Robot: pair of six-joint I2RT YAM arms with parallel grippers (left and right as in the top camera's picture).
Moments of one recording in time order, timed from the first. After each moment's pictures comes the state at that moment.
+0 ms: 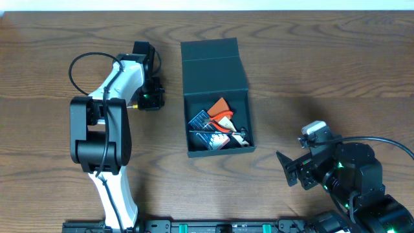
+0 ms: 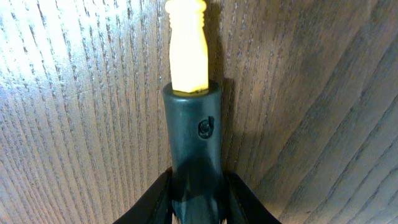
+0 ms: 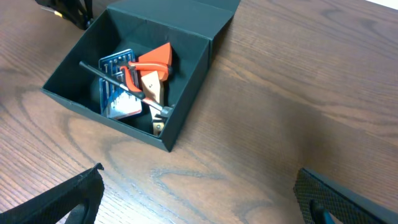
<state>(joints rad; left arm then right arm) -0.08 2.12 1.49 -0.91 0.08 -1.69 0.37 0.59 0.84 -0.94 -0.08 -0.05</state>
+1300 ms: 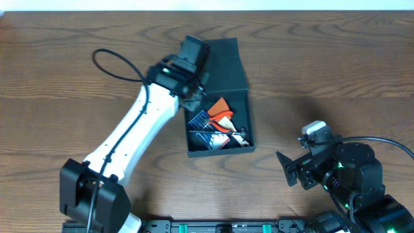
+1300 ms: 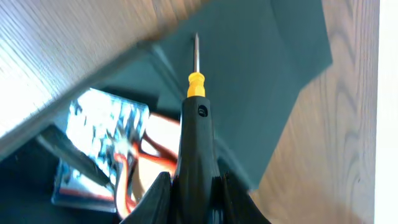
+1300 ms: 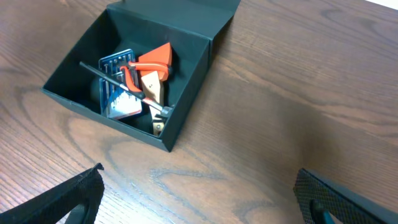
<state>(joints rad) -0.51 1.70 1.48 -0.91 -0.06 -1.58 0.37 0.59 0.84 -0.94 -0.08 -0.05</state>
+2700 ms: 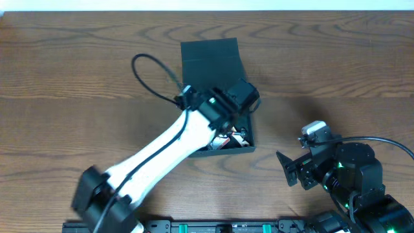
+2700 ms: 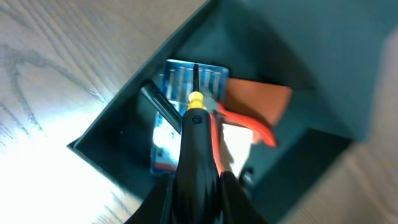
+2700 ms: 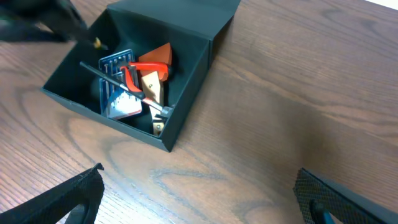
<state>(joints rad) -0.81 1.71 1.48 -1.18 -0.32 -1.65 0.37 0.59 0.84 -0.94 -0.08 -0.05</state>
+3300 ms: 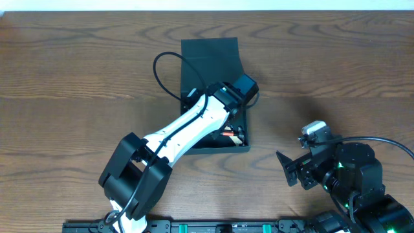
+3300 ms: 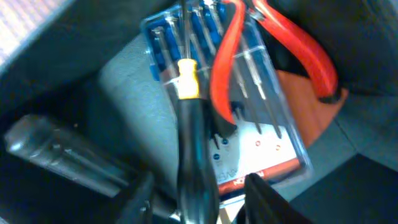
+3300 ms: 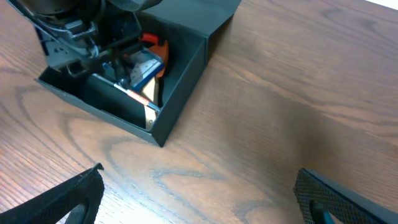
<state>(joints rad) -0.75 1.92 1.48 -1.05 -0.23 -1.66 0.37 0.59 0.84 -0.94 -0.08 -0.05</state>
